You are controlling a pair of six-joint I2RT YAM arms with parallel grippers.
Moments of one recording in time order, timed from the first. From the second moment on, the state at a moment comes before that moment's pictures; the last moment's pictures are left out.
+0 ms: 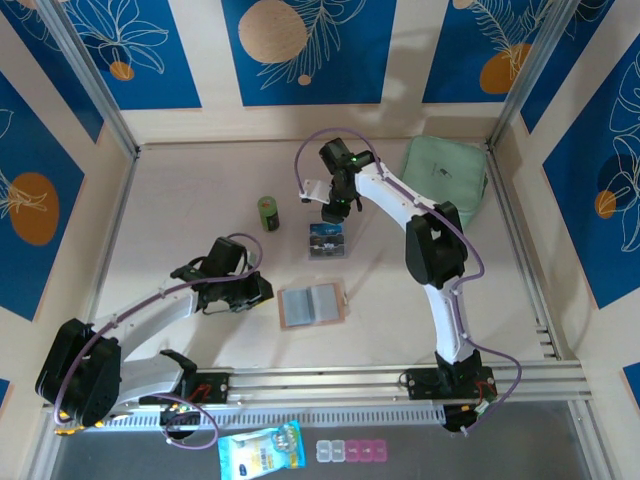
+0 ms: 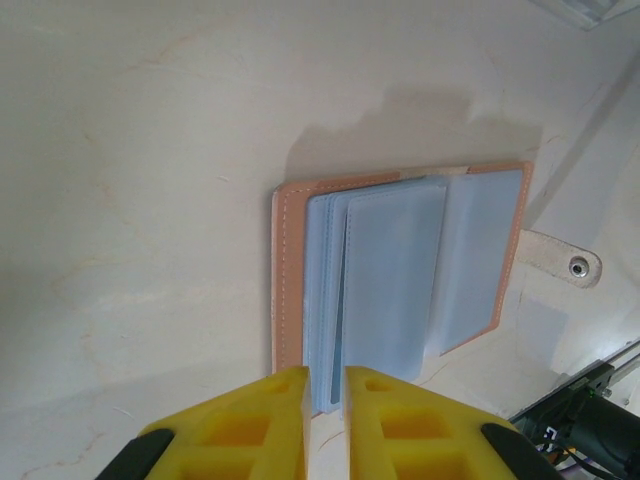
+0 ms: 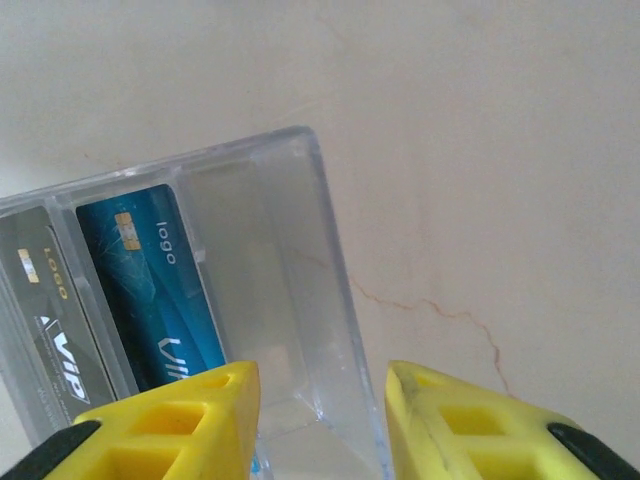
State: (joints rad) left arm -0.50 1.18 0.59 -0.46 0.42 -0.83; right arm 0.52 2.19 1.94 -0.98 -0.10 -0.87
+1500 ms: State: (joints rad) left arm -0.56 1.39 0.58 -0.32 0.50 -0.83; right arm 0.64 1.65 1.30 -0.65 -0.33 0.26
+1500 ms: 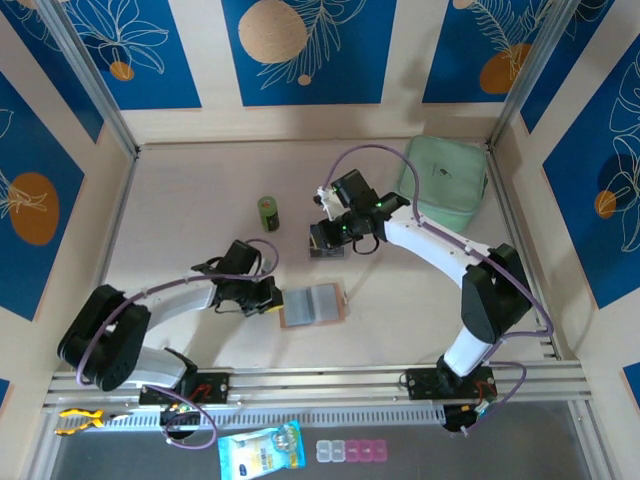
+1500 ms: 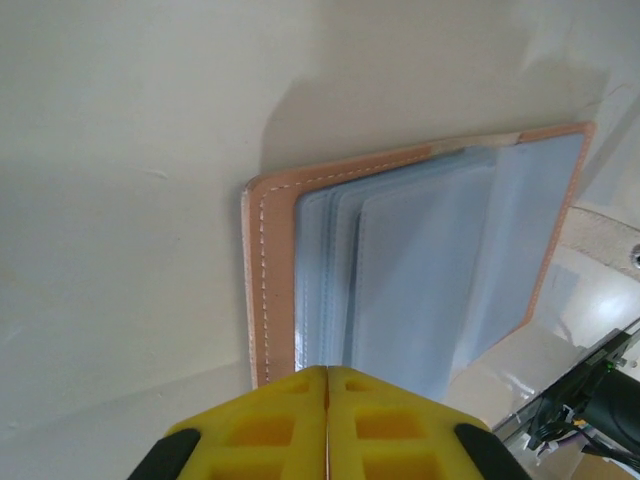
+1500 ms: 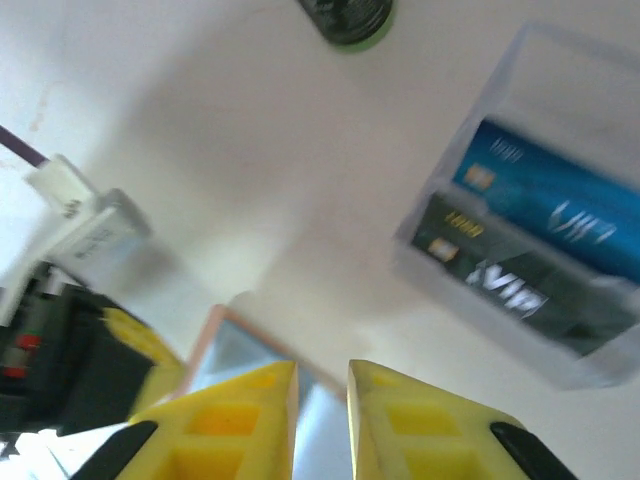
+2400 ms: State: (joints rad) left arm -0.56 1.46 0.60 -0.33 0.50 -0.83; right arm 0.79 1.67 1.00 -0.46 -0.62 0.77
